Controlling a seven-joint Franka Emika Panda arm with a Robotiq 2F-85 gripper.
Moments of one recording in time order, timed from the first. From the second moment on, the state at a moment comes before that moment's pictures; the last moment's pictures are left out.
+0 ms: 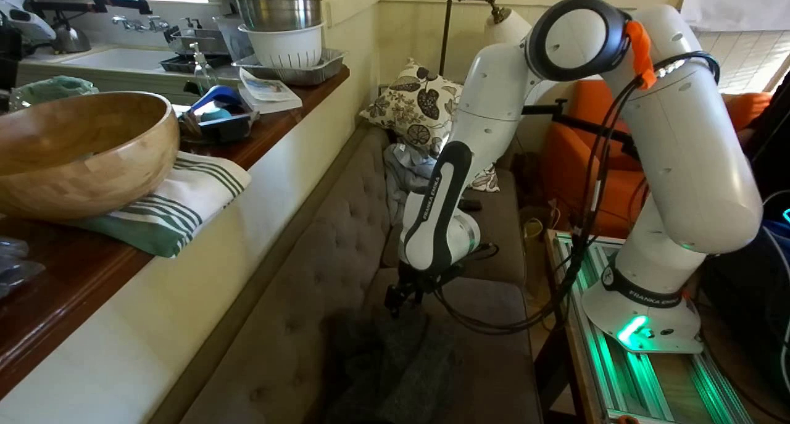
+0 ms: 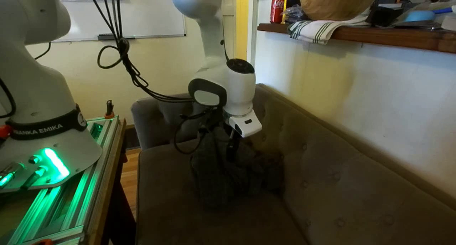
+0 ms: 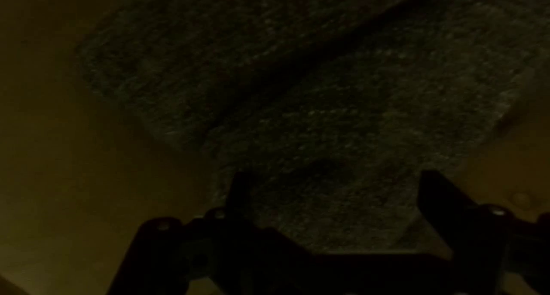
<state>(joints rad) -0.41 0.71 0.36 -2.38 0.42 3.10 0.05</state>
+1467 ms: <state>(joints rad) -0.75 1.04 0.65 -2.08 0.42 2.97 -0.22</state>
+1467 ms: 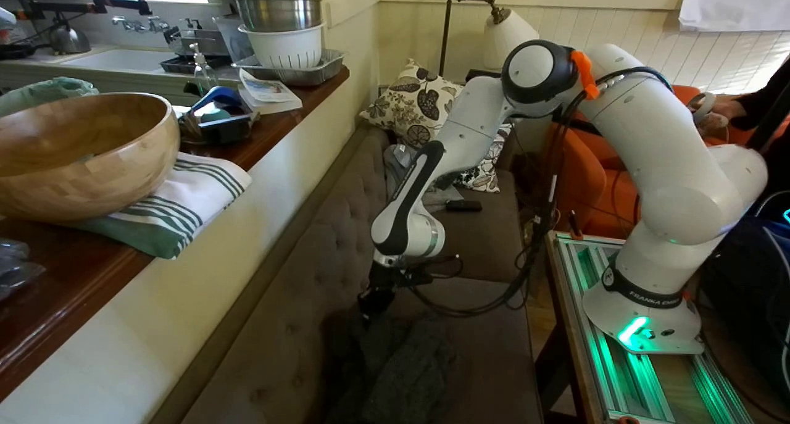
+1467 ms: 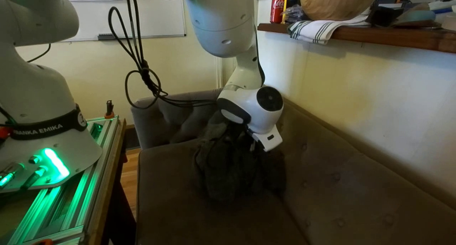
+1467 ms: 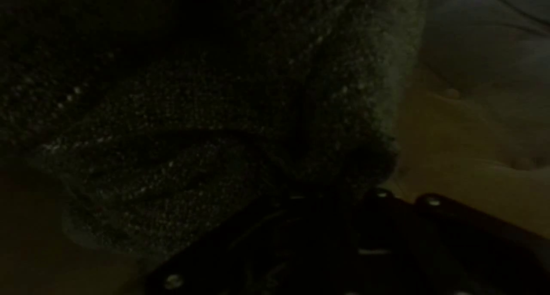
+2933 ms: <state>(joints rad) -0.97 0.94 0.94 -2.32 0.15 2.45 -0.36</state>
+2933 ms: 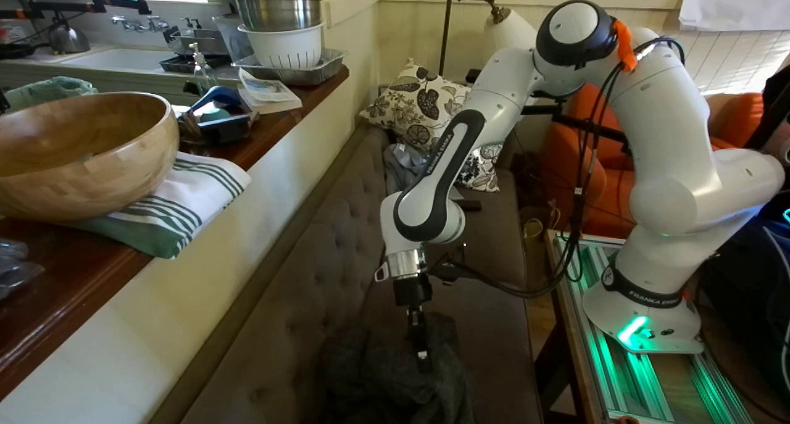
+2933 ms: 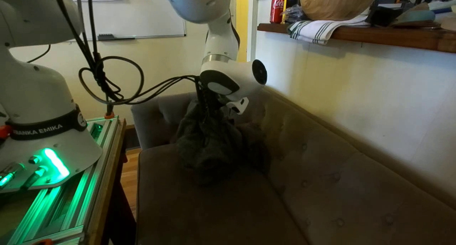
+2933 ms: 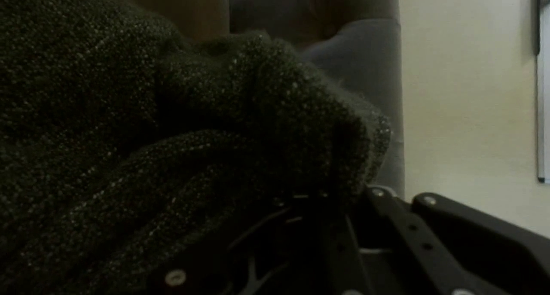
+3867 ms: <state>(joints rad) -0.02 0.94 0.23 -1.86 0.15 2.28 -0.12</state>
